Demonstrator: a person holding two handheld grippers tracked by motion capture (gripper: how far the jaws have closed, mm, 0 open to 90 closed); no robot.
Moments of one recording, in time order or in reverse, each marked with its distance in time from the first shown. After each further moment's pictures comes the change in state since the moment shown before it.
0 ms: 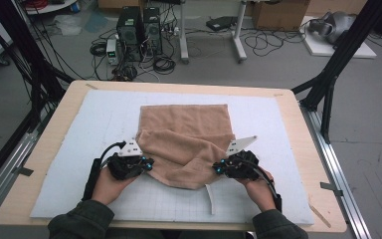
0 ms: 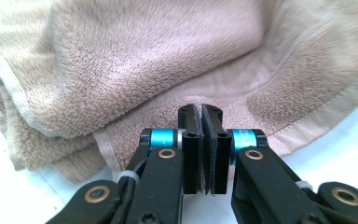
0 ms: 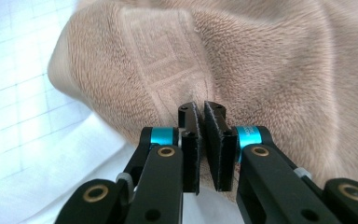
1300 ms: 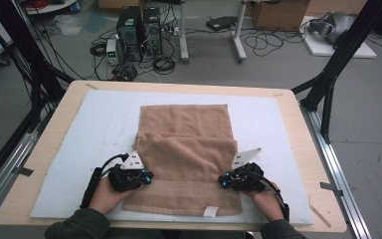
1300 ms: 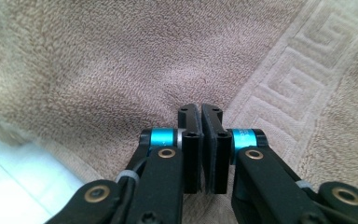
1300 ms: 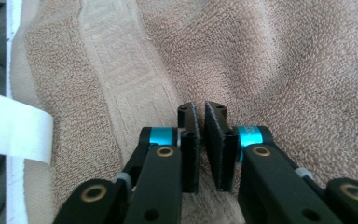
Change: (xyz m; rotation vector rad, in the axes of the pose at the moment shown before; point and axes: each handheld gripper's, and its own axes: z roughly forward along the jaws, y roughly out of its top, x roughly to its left) left arm -0.010 -0.025 0.012 0.098 -0.045 0.037; right arm 0.009 -0.036 0.004 0.041 0.083 0.002
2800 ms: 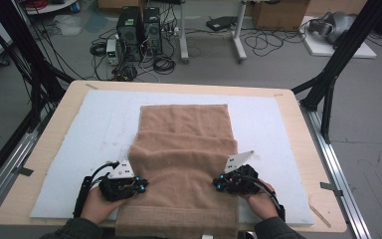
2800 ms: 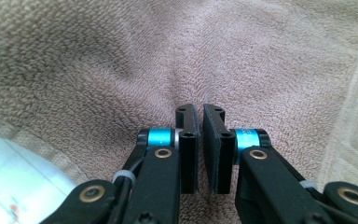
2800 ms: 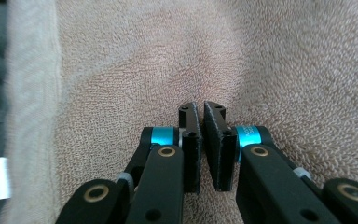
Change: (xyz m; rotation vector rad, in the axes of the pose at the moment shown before) left arm -0.014 -0.023 -0.021 -0.047 -0.042 -0.007; right arm 0.017 0.012 0.006 0.013 0.001 -0.057
